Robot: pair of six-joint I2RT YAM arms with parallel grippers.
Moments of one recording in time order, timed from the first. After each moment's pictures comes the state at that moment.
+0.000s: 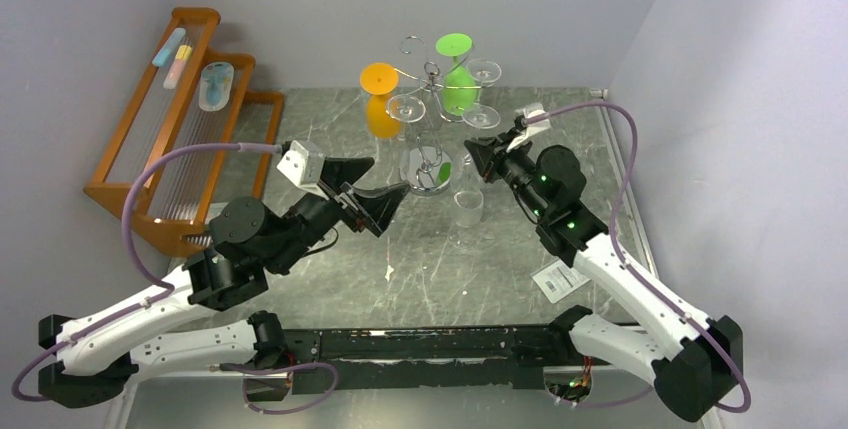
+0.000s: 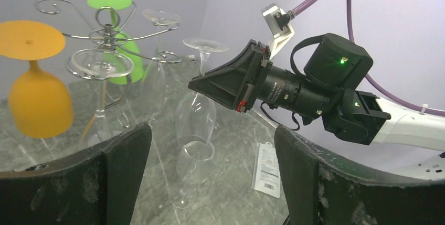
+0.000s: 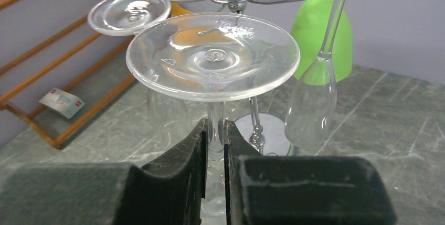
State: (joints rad) left arm -1.16 0.78 0.98 0.02 -0.36 -0.24; right arm 0.55 0.97 0.78 0.24 -0.04 0.18
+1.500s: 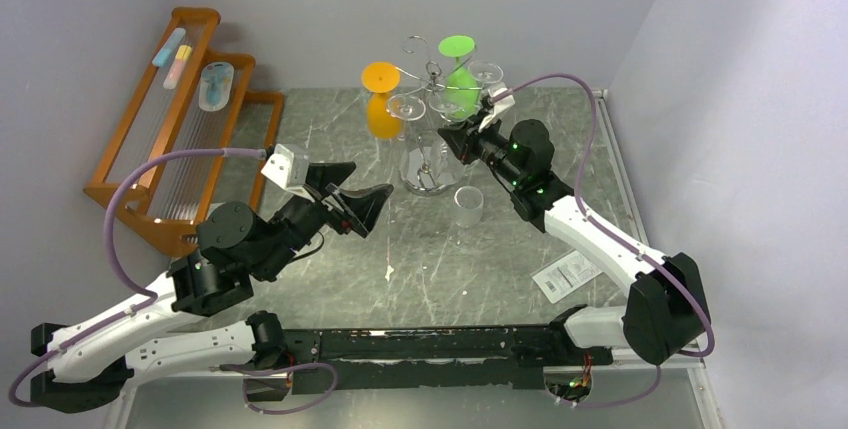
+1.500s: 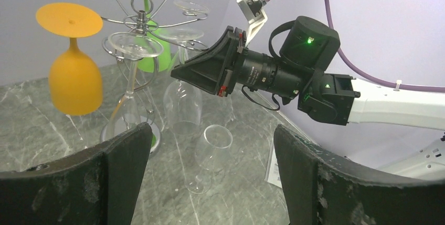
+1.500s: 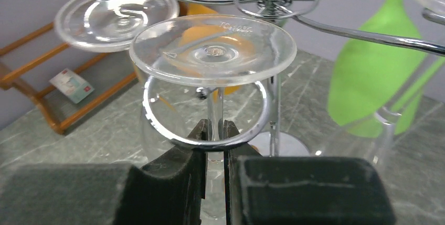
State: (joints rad) left arm -1.16 0.72 0.99 -0.10 -0.45 -0.25; right arm 0.50 1.30 0.90 0.40 -0.22 0.15
